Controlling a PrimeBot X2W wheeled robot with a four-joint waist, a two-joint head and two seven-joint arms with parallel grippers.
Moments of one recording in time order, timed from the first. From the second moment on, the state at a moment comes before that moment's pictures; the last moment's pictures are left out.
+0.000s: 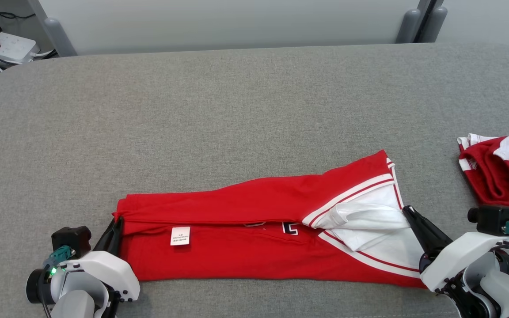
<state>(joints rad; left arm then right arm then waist) -0.37 0.11 -0.02 0.88 -0.23 -0.12 -0.26 -0.44 -0.49 0.83 0.52 1.19 0.13 -0.25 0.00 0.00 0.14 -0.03</state>
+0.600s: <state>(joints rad) -0.31 0.10 -0.01 0.87 -0.22 -0.12 -0.26 -0.39 -0.49 0.81 0.51 1.19 0.13 -0.25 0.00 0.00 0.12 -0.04</state>
